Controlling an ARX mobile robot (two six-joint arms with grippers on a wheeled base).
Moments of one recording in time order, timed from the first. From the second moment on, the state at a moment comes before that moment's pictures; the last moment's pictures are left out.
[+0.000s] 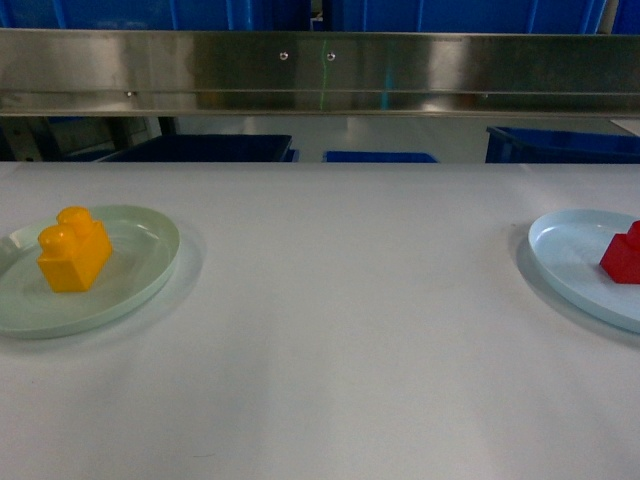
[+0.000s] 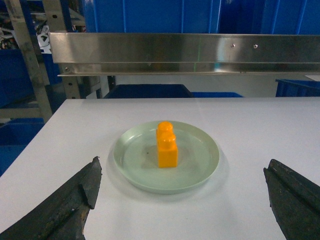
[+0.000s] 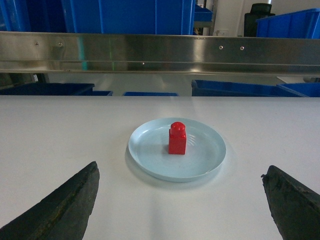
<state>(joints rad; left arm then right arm) 0.00 0.01 0.01 -0.01 0.00 0.00 0.00 0.01 0.01 0.00 0.00 0.00</state>
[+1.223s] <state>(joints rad) -0.06 0.74 0.33 0.33 0.15 -0.20 -0.07 0.69 0.33 0.43 -0.14 0.02</state>
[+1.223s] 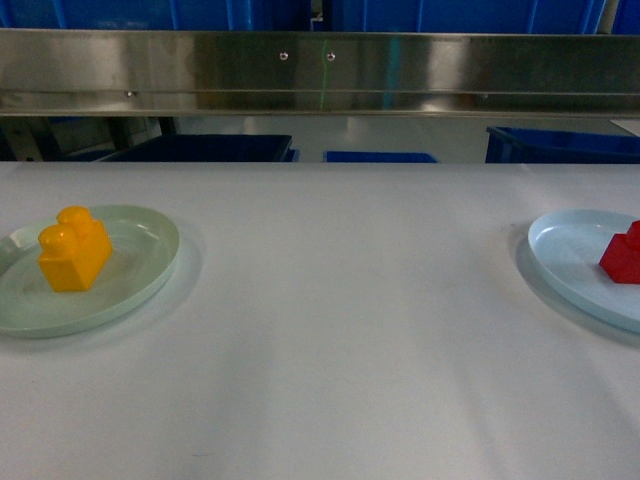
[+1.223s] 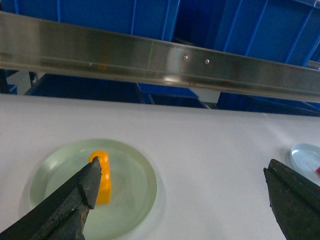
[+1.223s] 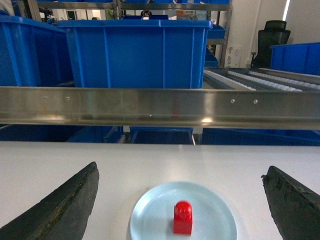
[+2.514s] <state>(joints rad) -0.03 1.53 0.68 0.51 0.04 -0.02 0.01 1.59 0.72 0.54 -0.03 -0.11</state>
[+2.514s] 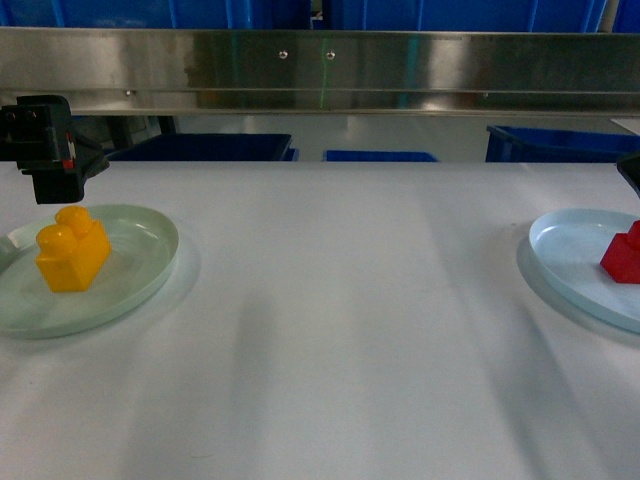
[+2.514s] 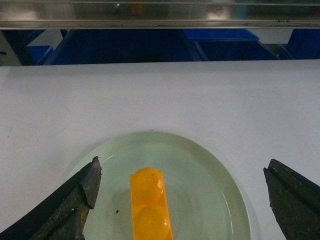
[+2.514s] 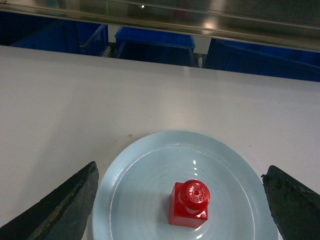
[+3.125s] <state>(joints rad) -0.01 1.66 0.92 0.27 0.10 -0.09 -0.06 1.91 1.18 0.05 0.00 -0.09</state>
